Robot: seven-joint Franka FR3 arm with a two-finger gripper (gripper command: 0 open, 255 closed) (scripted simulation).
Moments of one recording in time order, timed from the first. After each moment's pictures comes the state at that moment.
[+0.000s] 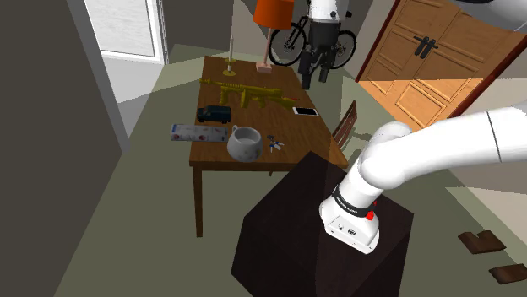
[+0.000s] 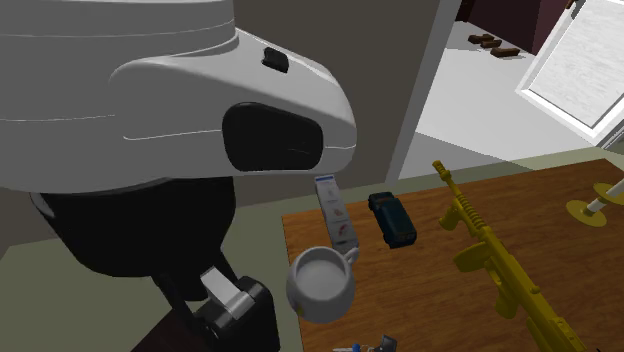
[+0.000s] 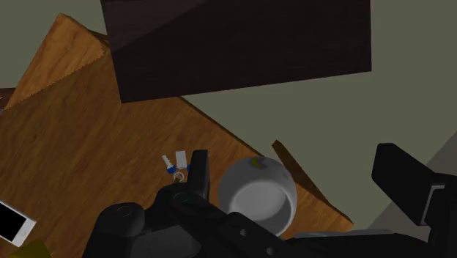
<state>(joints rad) 0.02 -0.76 -0.03 -2.37 -0.02 1.43 0.11</state>
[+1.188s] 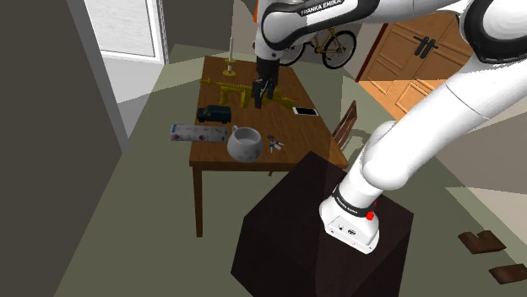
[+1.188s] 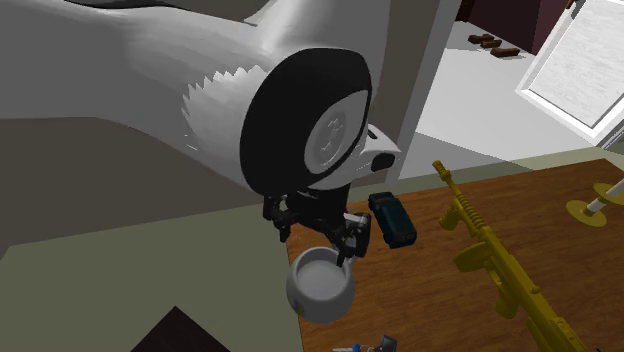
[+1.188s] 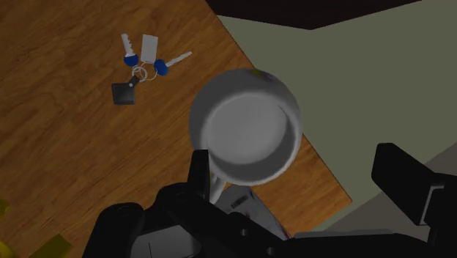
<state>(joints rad) 0.09 -0.27 -0.10 -2.36 -0.04 1.98 -0.15</state>
